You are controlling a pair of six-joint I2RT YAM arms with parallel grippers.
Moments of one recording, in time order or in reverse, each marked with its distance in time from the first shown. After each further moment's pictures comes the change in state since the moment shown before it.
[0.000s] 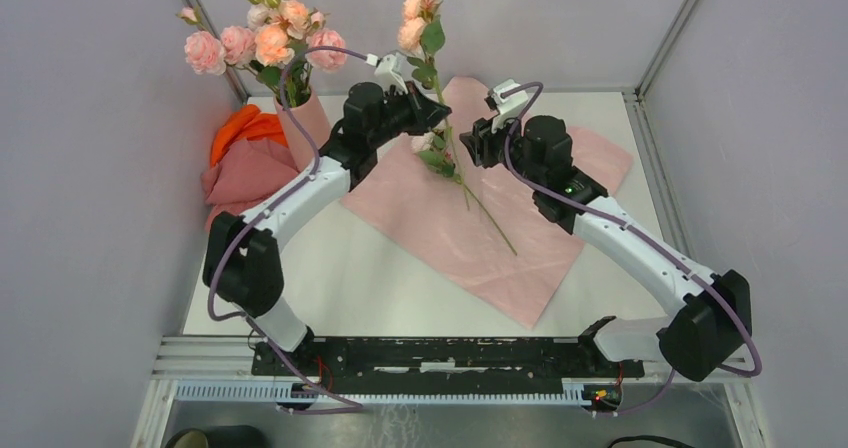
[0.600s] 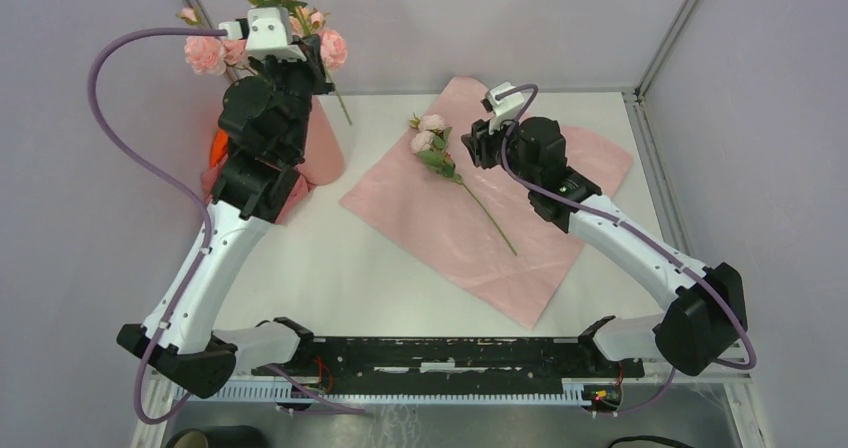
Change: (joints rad) left arm 0.018 -0.459 0.217 -0.330 -0.703 0.611; right arm 0.000 0.006 -0.024 0.022 0.049 -0.018
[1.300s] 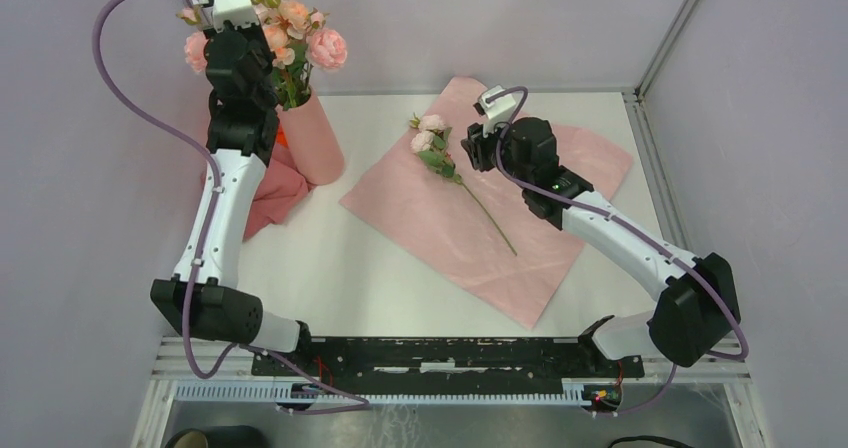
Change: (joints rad) left arm 0.359 0.195 0.094 0.067 -0.124 0.181; right arm 0.000 0.049 0.001 -0.011 0.005 -0.029
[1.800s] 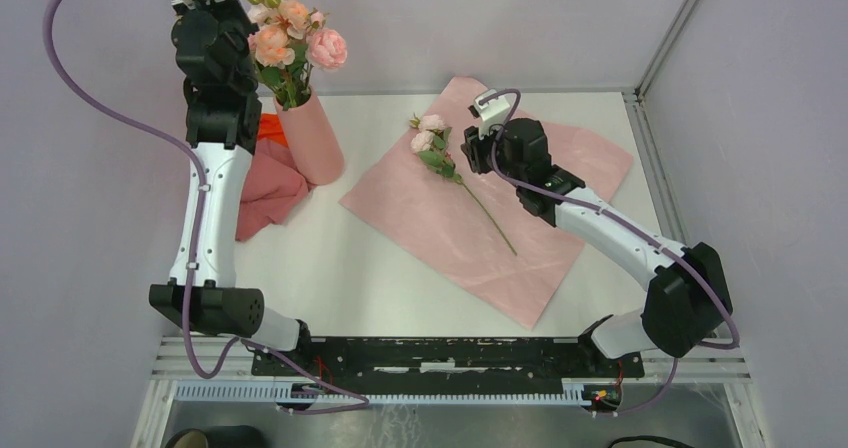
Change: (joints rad) left arm 0.050 0.066 0.206 -0.036 0.110 -0.057; right arm 0.000 0.050 0.000 -0.012 0.032 -0.006
